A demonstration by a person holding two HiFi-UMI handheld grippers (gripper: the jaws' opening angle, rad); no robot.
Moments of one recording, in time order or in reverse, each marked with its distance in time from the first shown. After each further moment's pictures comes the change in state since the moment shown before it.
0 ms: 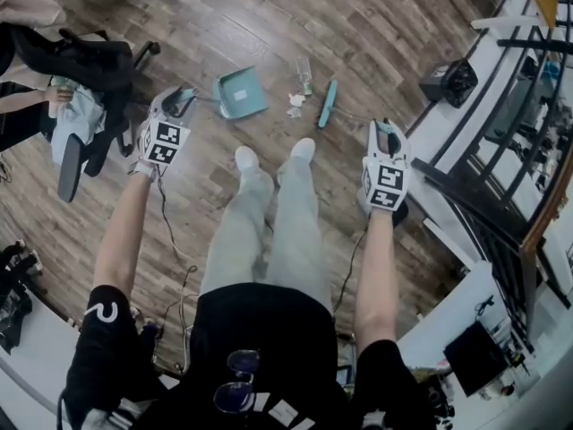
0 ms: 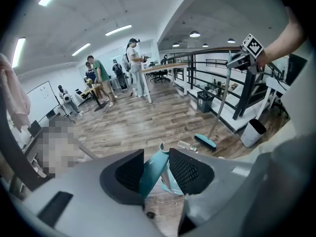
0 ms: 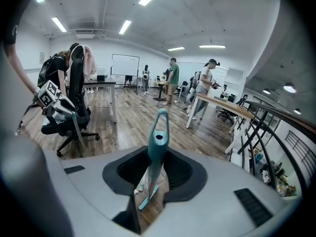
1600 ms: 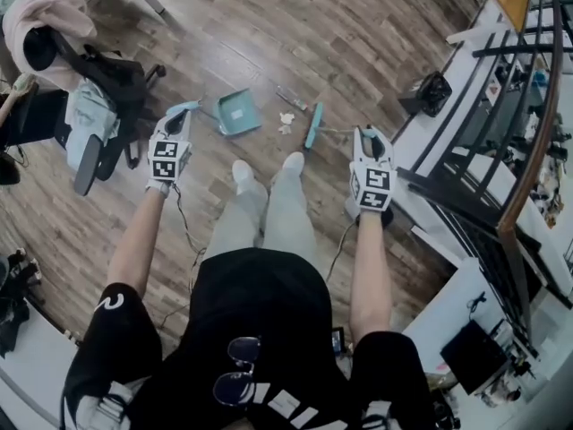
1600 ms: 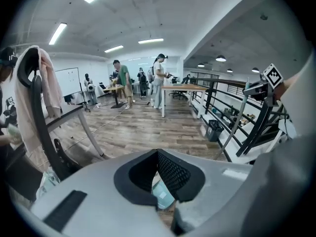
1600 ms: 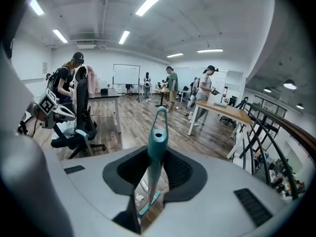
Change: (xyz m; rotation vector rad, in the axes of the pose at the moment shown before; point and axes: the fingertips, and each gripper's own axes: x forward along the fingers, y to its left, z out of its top) left arm -0.114 -0.004 0.073 -0.331 -0.130 0.092; right arm -0.092 -0.016 0.079 0.034 -0.050 0.030
